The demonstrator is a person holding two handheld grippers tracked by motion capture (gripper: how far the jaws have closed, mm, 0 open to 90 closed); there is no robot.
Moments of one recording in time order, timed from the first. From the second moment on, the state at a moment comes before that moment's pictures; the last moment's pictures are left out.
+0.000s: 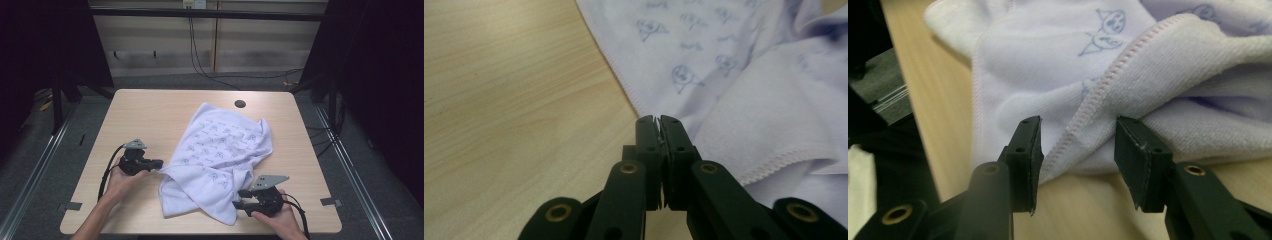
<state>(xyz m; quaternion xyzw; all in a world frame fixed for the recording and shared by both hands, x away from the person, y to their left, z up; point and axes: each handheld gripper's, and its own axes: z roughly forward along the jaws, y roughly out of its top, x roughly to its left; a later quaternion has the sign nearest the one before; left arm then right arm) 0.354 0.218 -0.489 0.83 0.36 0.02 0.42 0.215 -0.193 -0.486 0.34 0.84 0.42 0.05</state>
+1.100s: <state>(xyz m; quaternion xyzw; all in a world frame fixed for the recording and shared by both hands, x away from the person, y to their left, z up) 0.176 0.250 -0.433 0.78 0.29 -0.05 0.56 0.132 -0.277 -0.437 0.39 0.79 0.46 0.05</state>
